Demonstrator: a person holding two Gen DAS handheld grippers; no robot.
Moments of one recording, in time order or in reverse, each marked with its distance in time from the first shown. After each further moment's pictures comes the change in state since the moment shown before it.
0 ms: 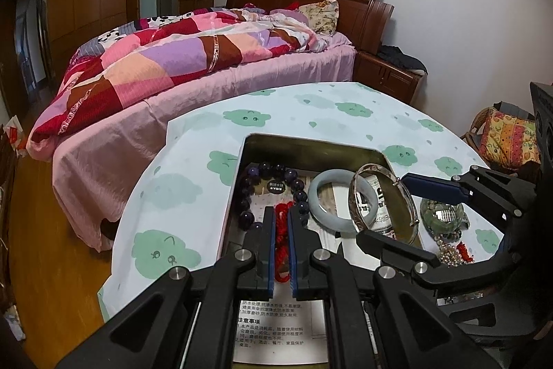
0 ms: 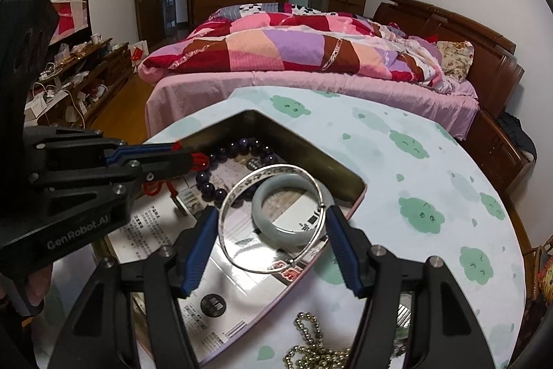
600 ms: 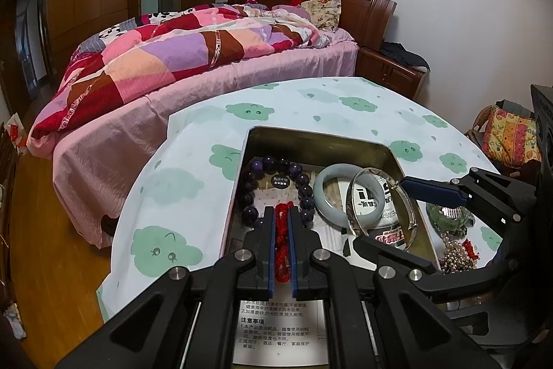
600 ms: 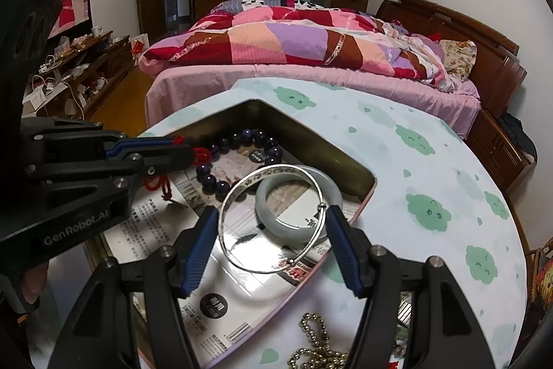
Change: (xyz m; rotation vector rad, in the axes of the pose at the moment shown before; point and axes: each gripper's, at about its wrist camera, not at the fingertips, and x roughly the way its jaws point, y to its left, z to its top) left arm 0.007 0.004 -0.003 -0.003 0.017 0.006; right arm 0.009 0.004 -0.003 -0.014 0.022 -0.002
